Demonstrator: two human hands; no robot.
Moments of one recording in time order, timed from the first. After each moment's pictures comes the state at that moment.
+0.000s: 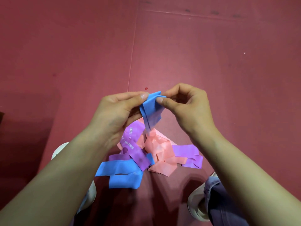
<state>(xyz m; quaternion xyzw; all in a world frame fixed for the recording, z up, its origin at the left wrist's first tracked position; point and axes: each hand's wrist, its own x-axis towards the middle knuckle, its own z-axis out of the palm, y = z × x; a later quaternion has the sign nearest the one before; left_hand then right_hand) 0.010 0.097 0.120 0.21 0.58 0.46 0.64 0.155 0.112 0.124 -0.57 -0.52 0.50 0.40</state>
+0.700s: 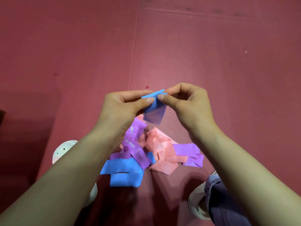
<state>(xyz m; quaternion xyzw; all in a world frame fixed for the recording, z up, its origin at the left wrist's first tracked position) 0.010 0.093 0.108 0.33 0.57 0.46 0.60 0.153 0.114 0.118 -0.59 -0.48 0.51 0.40</state>
